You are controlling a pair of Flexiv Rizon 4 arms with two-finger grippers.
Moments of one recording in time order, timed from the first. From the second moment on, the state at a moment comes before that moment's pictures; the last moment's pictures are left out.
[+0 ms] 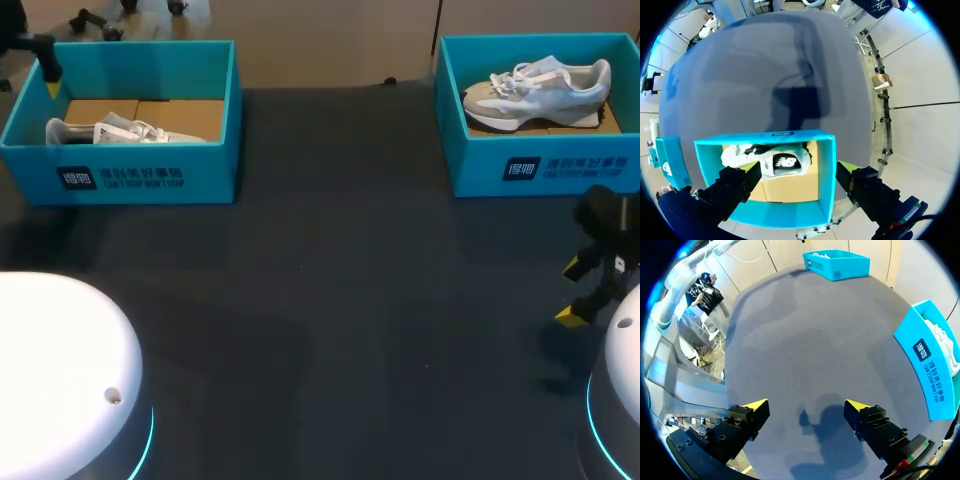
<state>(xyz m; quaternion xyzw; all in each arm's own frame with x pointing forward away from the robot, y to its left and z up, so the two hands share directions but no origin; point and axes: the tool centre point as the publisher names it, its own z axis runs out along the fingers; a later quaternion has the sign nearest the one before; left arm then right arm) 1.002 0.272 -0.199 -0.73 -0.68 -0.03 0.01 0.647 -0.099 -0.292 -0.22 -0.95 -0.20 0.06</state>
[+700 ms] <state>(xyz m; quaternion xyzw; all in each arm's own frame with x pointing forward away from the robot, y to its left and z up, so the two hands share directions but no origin) 0.978 0.271 -0.189 -0.73 -0.68 -0.04 0.00 0.660 -0.108 -0.283 -0.30 -0.94 -0.18 0.06</state>
